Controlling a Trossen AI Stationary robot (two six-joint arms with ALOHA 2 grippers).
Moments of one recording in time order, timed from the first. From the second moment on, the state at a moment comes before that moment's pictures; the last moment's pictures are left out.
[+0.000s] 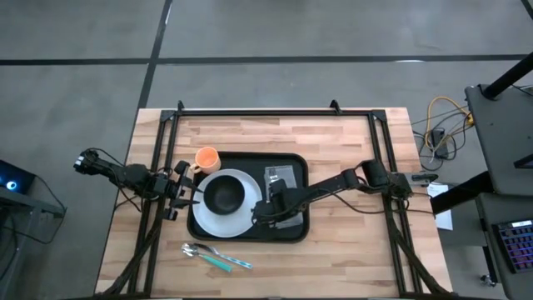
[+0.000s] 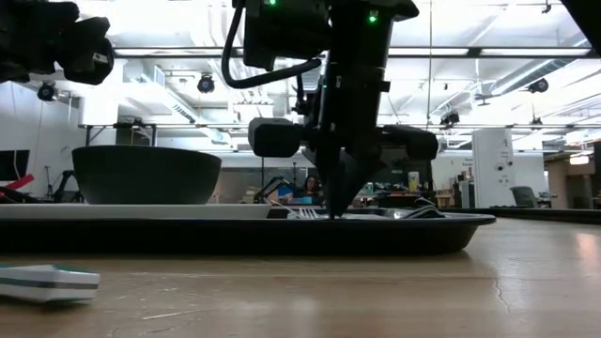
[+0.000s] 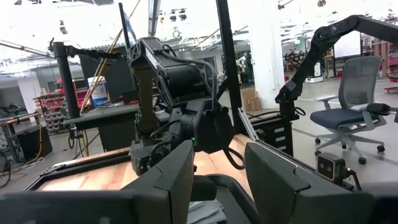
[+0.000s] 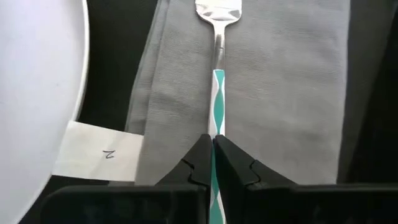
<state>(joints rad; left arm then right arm) -0.35 0.04 0.01 0.16 -0.08 0.17 0.24 2.23 1.72 -1.02 0.40 1.53</state>
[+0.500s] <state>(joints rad) -0.35 0.04 0.01 0.16 -0.08 0.17 0.26 2.23 1.73 -1.08 0.41 1.57</state>
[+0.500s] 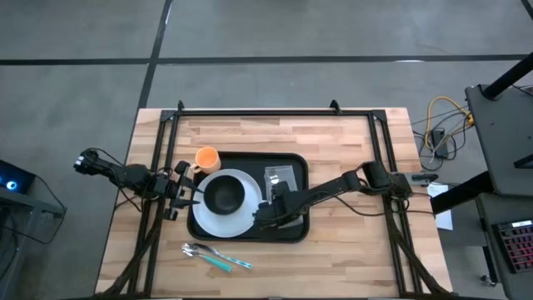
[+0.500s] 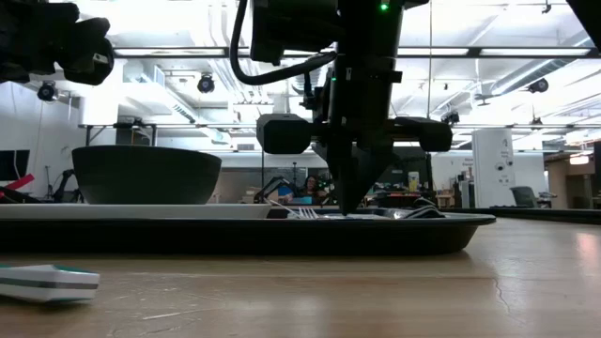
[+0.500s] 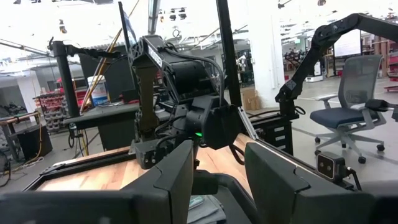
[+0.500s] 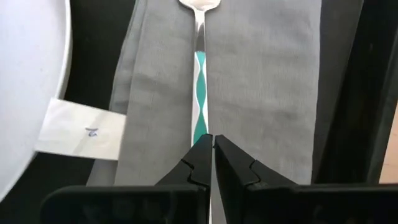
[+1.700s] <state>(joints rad) -0.35 0.04 0.01 0.16 -0.08 0.17 0.24 2.24 1.73 -1.03 0.36 1.44</state>
